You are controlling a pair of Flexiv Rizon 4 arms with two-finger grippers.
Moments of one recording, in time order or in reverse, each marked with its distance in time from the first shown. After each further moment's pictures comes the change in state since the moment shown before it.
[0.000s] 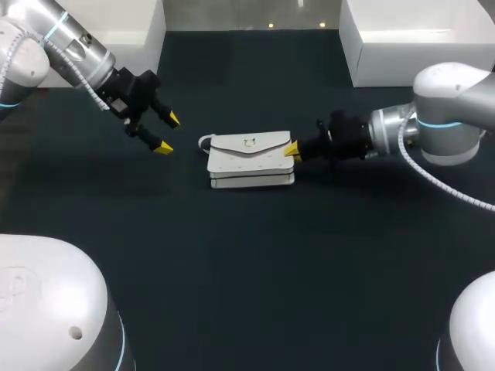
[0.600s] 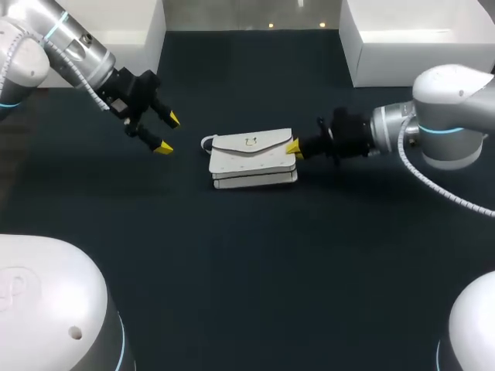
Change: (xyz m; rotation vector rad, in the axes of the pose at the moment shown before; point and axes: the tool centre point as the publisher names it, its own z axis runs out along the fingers) left arm 0.000 0.000 0.000 0.000 0.000 0.000; right arm 0.007 0.001 -0.006 -0.044 -0.038 -0.015
